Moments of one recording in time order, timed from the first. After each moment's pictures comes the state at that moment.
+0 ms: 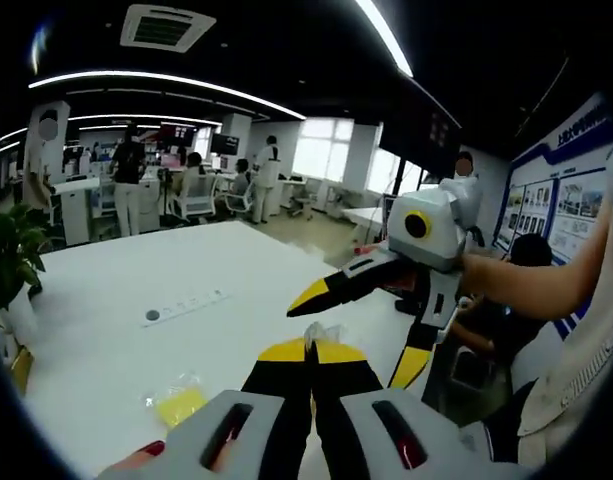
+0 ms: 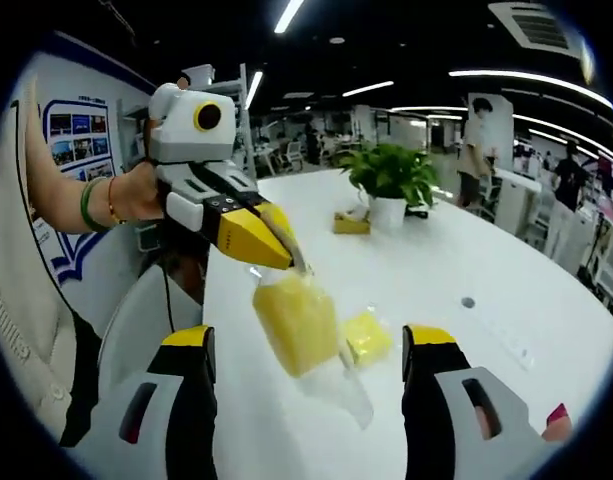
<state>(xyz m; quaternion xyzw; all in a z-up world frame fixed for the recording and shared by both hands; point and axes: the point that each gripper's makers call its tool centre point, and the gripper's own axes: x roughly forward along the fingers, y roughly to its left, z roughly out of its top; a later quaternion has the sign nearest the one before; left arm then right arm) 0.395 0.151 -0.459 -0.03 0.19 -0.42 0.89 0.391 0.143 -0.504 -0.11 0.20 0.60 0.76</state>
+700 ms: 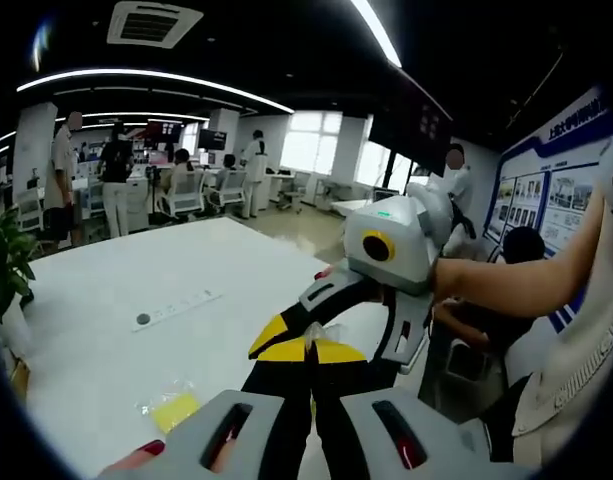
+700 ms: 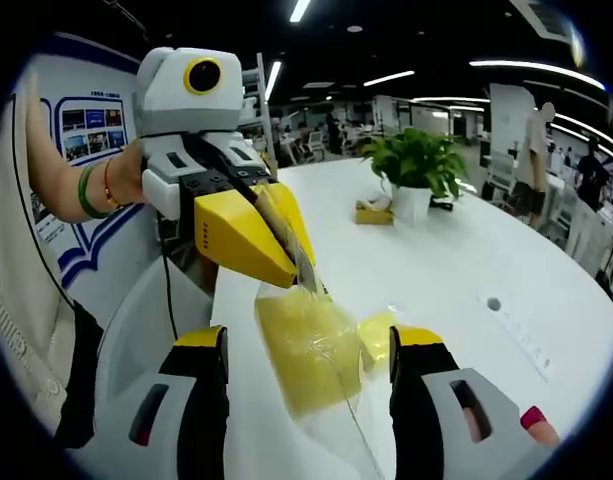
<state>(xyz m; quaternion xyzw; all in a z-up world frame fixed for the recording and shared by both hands) 0.400 0.139 -0.459 -0.02 0.20 -0.44 0.87 0.394 0.168 -0.527 -0.12 0.22 0.64 0.73</state>
